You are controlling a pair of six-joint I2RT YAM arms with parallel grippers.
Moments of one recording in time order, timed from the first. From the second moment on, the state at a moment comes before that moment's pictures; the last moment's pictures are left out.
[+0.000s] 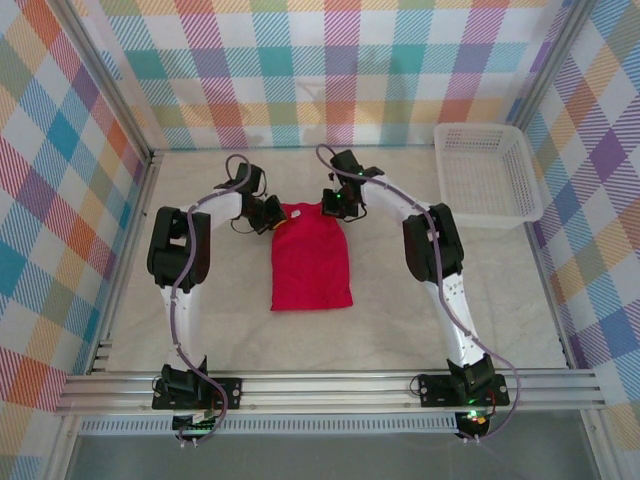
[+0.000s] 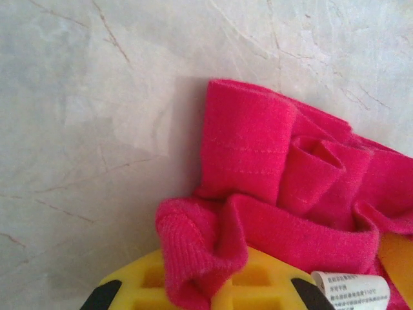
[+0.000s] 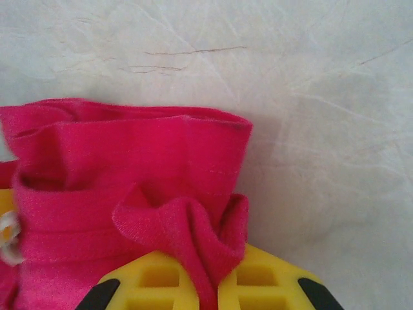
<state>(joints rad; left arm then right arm) -0.21 2.15 1.52 -0.48 0.41 -0.73 0.51 2.38 2.02 -0.72 -0.26 0.50</state>
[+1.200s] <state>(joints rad) -0.25 1.61 1.41 -0.35 0.36 -0.65 0.48 1.92 1.82 -0.61 -0.37 0.50</state>
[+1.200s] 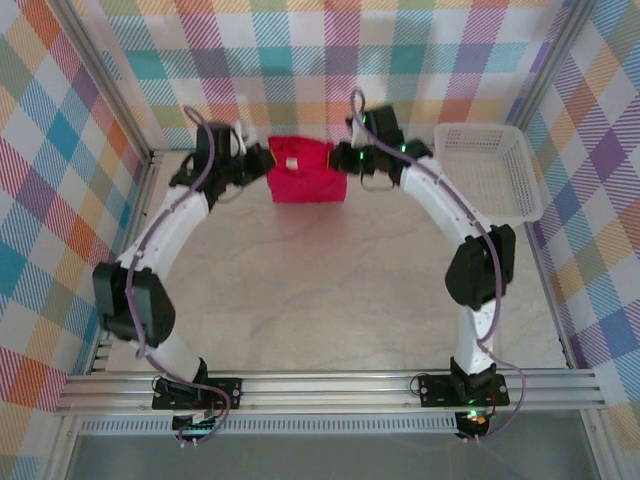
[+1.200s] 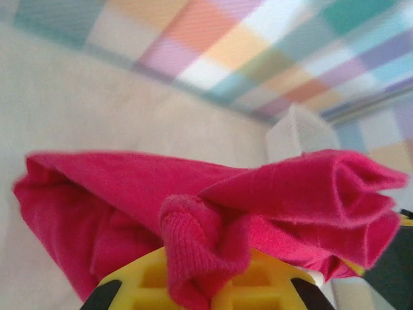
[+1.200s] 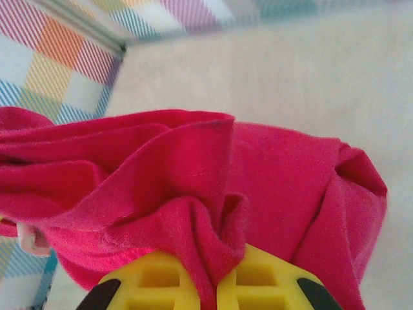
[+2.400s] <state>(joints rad) -0.25 2.06 1.46 -0.42 0.13 -0.63 0.46 2.37 1.92 -0.57 -0.30 0.56</state>
